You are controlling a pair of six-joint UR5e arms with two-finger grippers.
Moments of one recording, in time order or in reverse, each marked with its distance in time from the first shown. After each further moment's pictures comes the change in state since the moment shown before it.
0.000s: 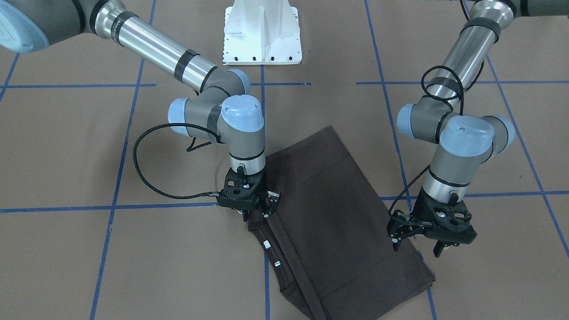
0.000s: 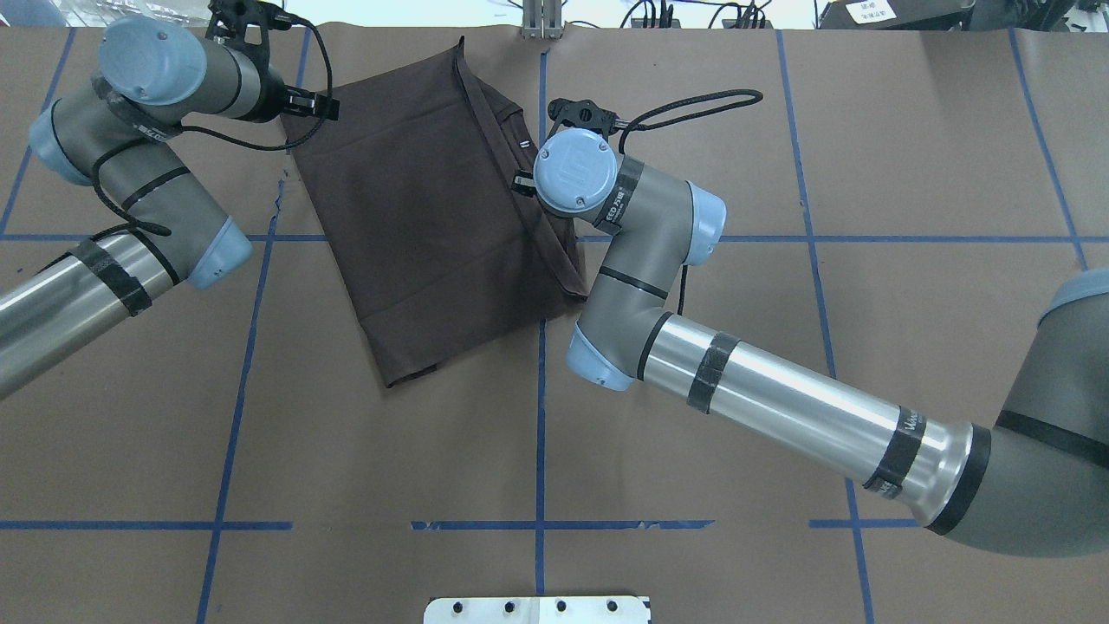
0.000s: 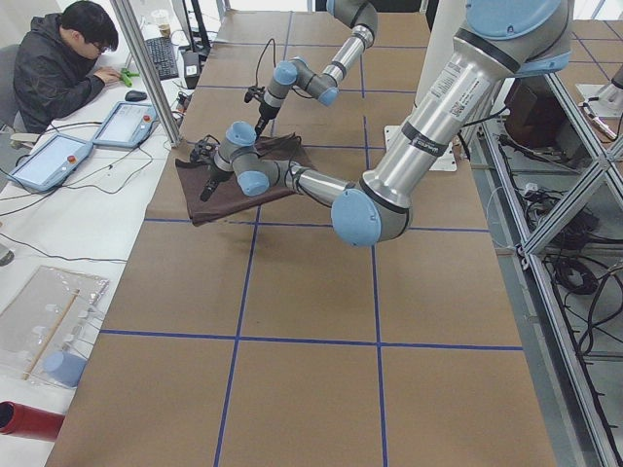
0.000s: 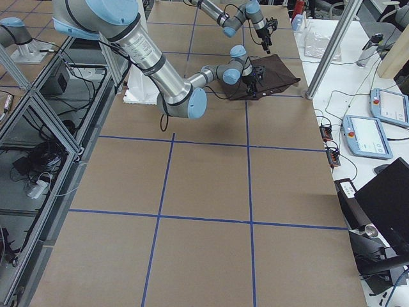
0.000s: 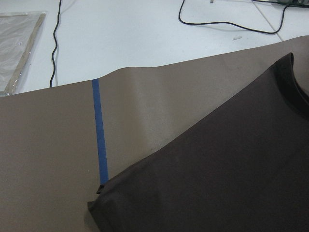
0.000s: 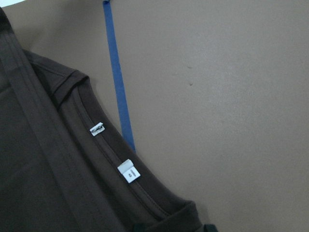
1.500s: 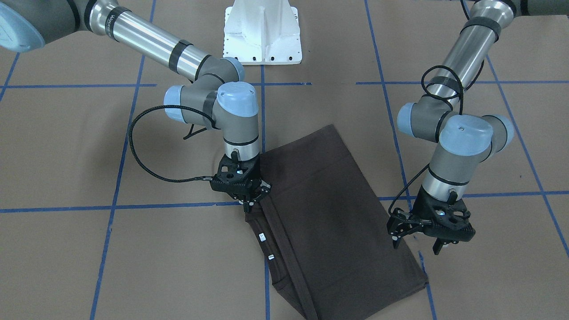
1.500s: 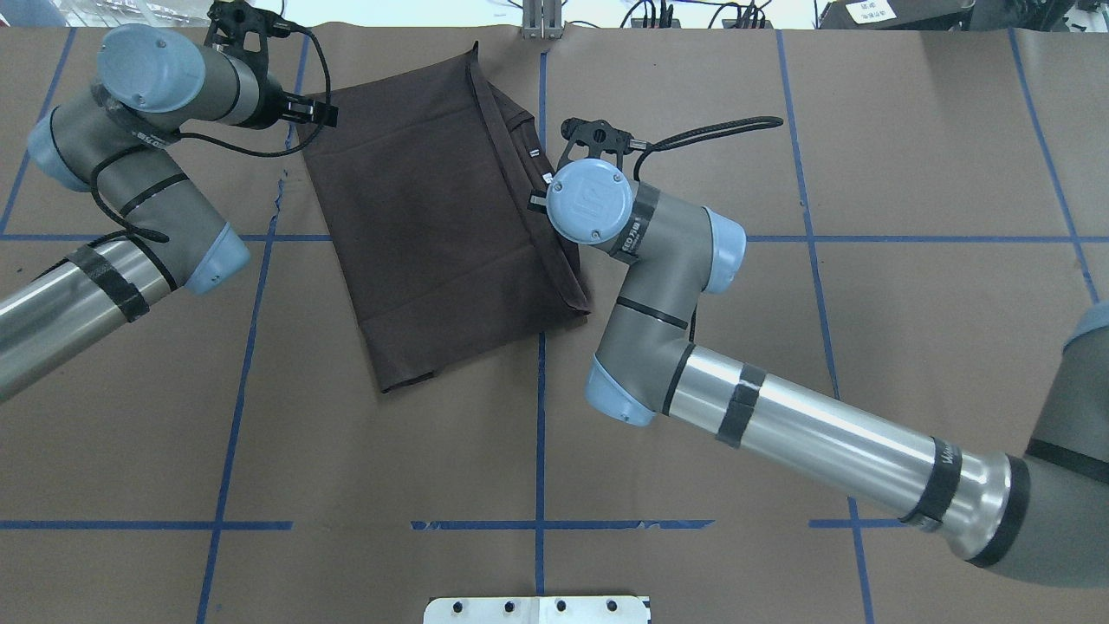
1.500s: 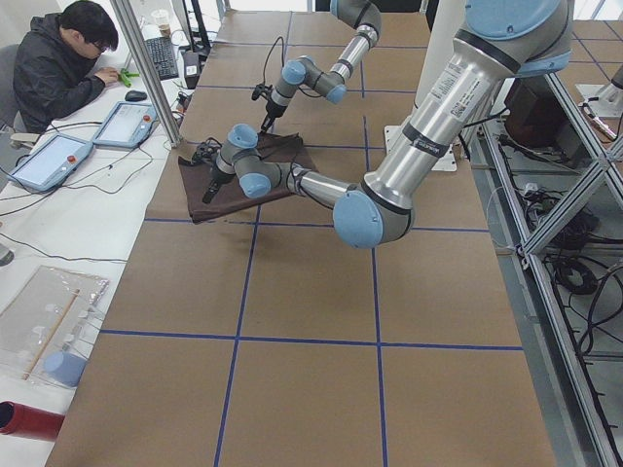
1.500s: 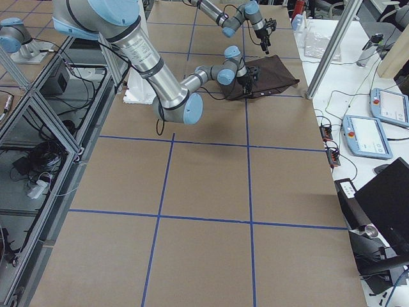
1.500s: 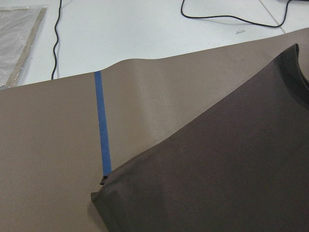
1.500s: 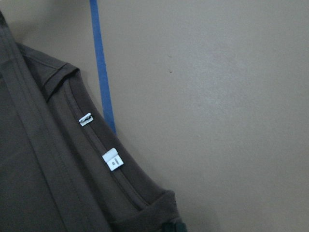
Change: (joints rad) left arm 0.007 0.012 -0.008 -0.001 0.000 -0.001; right arm -0.039 -0.128 0.220 -0.091 -0.049 0.033
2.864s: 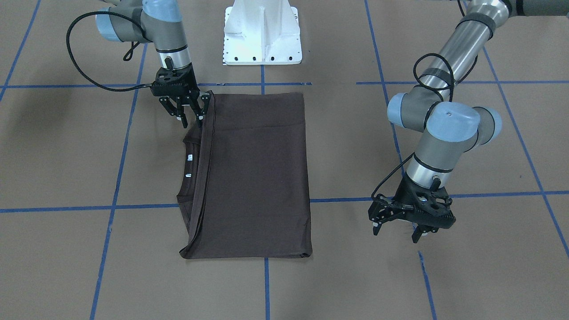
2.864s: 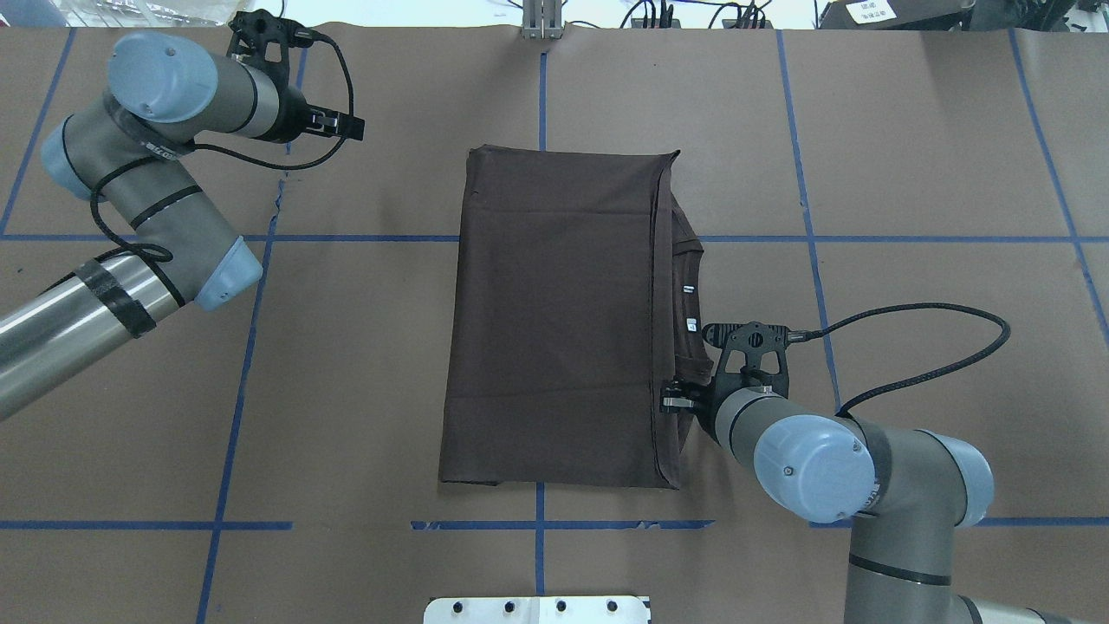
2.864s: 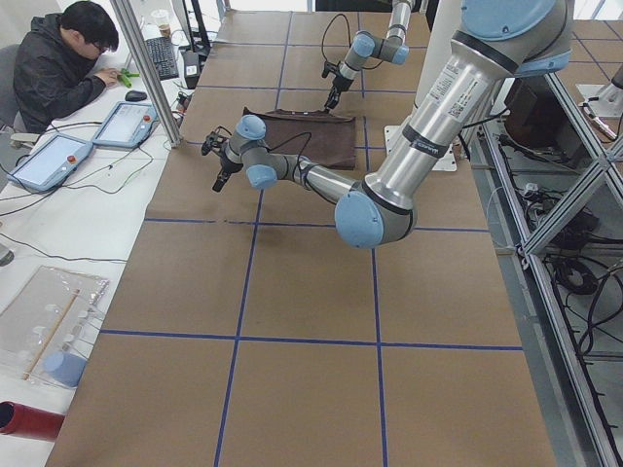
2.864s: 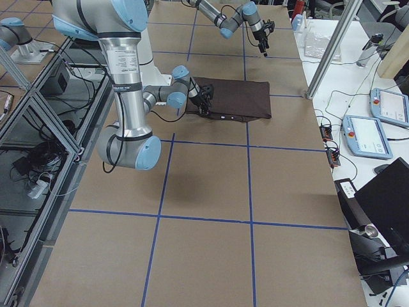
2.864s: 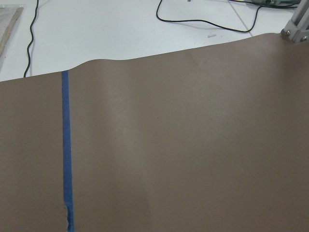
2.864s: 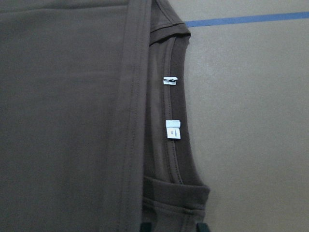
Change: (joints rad) left arm 0.031 0.029 -0.106 0.015 -0.073 -0.048; right arm -0.280 -0.612 0.686 -0.054 -0.178 -0.056
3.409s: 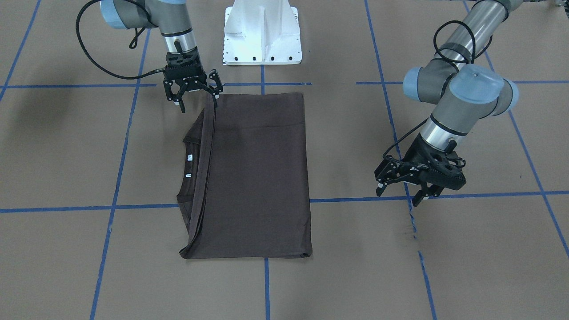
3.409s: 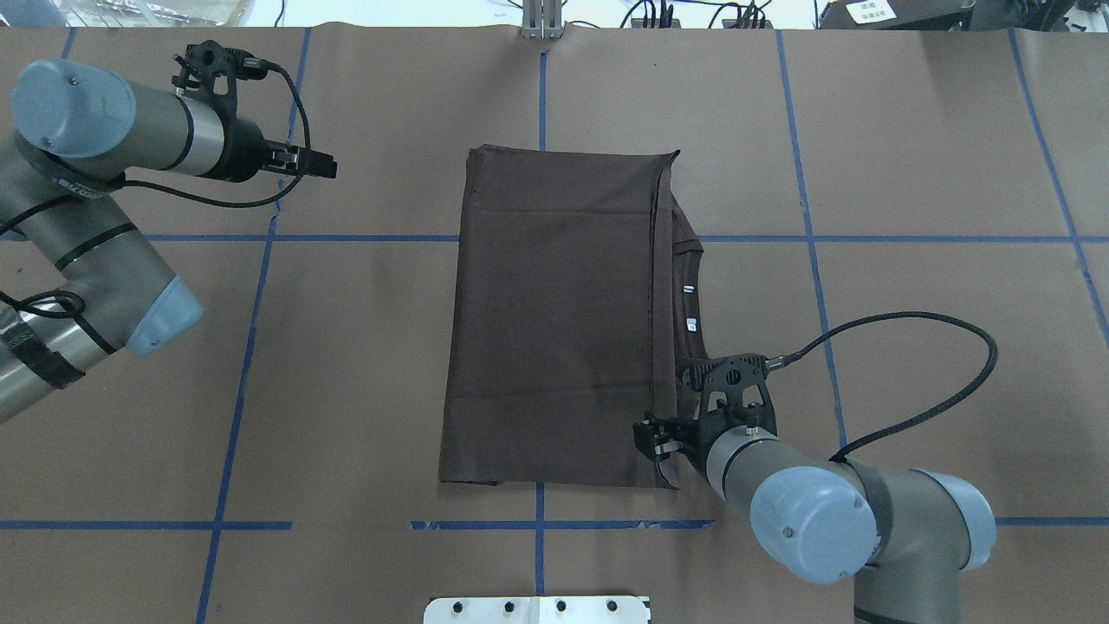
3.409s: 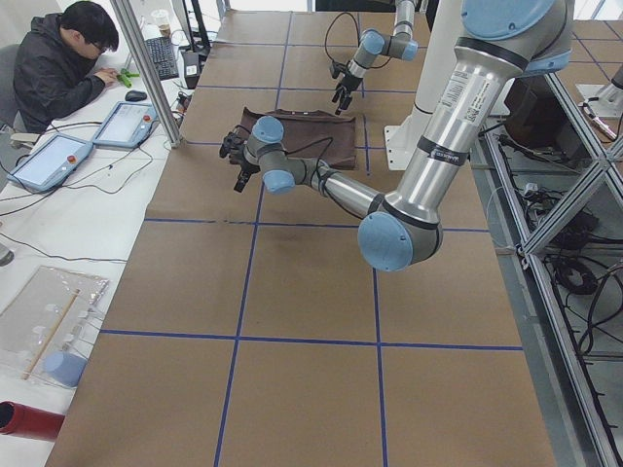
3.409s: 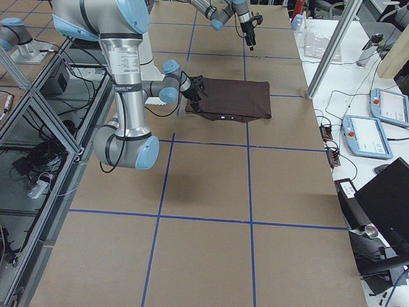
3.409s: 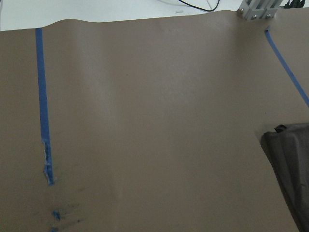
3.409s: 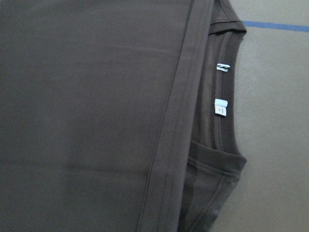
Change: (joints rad) left arm 0.005 0.172 -0.226 0.005 -0.090 -0.051; right arm -0.111 -0.013 0.044 -0.009 -0.110 -0.135
